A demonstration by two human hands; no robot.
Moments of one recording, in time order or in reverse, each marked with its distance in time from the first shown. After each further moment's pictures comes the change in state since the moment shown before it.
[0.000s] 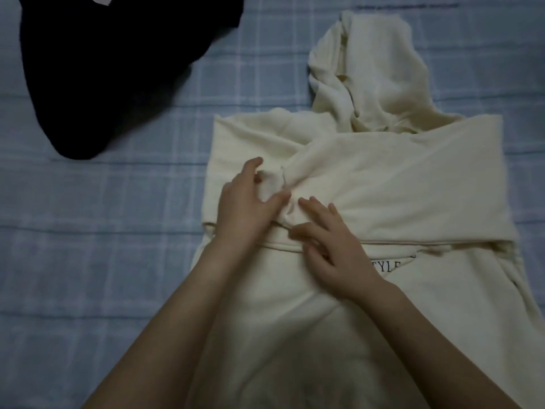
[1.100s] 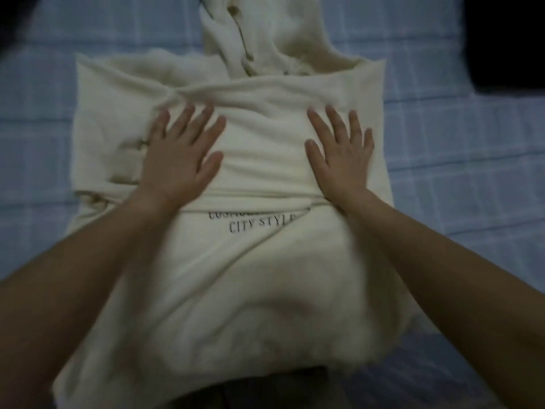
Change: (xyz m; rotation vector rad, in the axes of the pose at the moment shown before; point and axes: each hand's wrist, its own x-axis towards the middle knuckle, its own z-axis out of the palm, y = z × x) left_hand 0.021 -0.005 0.079 0.808 -0.158 0.644; right_hand -0.011 0.146 -0.108 -0.543 0.222 0.433
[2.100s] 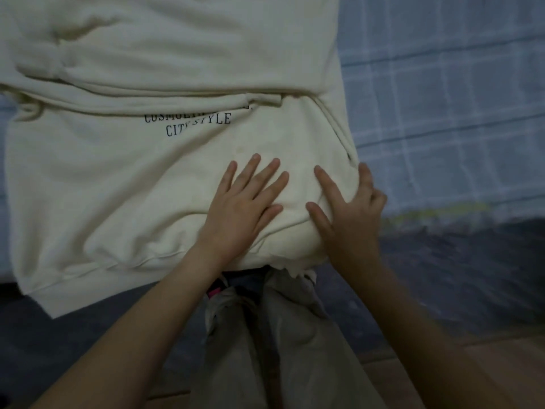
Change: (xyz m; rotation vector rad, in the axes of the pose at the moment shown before) left_hand -0.138 0.246 0.018 -0.151 -0.106 0.167; right_hand -0.257 0.074 -0.032 0.106 -0.027 0.114
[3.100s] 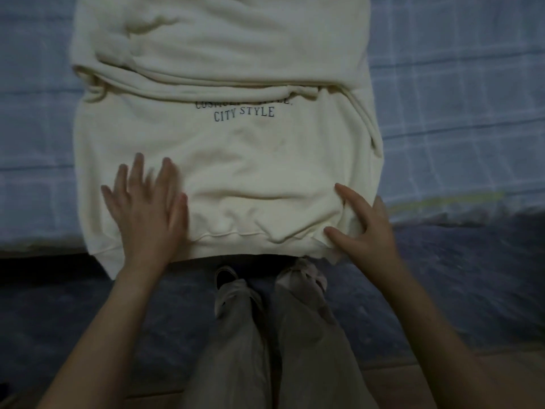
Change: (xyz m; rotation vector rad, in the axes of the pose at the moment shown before) left_hand -0.143 -0.089 -0.036 0.000 0.264 -0.701; right_hand -0.050 -0.006 -0.001 0.590 -0.154 0.020
